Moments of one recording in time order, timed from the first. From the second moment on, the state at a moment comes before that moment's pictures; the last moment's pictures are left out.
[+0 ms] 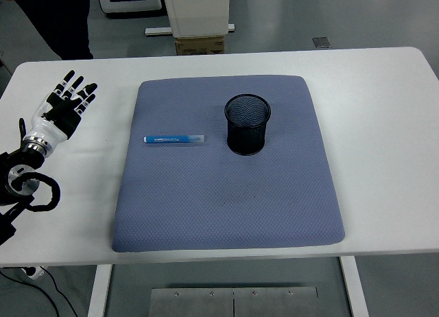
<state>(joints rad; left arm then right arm) -0.69 0.46 -0.59 -0.75 -0.17 -0.19 -0.32 0.00 0.00 0.52 0.25 0.29 0.07 0.02</state>
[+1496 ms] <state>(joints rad) -0.86 0.48 -0.38 -0.74 -0.16 -0.20 -0.35 0.00 0.00 0.52 0.25 0.29 0.07 0.02</state>
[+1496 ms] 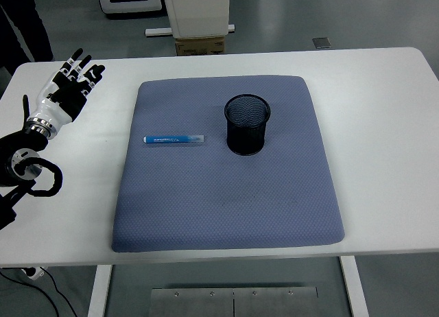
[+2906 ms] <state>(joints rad) -1.60 0.39 0.68 -0.90 0.53 -0.22 -0.35 0.00 0.00 0.52 0.25 0.29 0.07 0.02</state>
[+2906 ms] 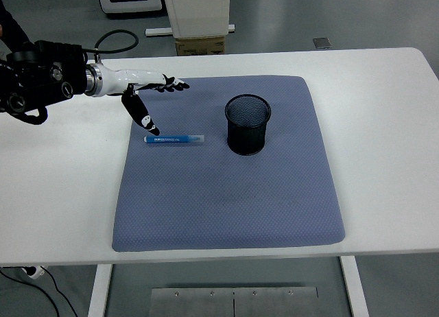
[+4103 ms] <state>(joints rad) -1.52 0.25 0.68 -0.89 0.65 -0.18 -0.27 0.00 0.00 0.52 0.25 0.29 0.07 0.02</state>
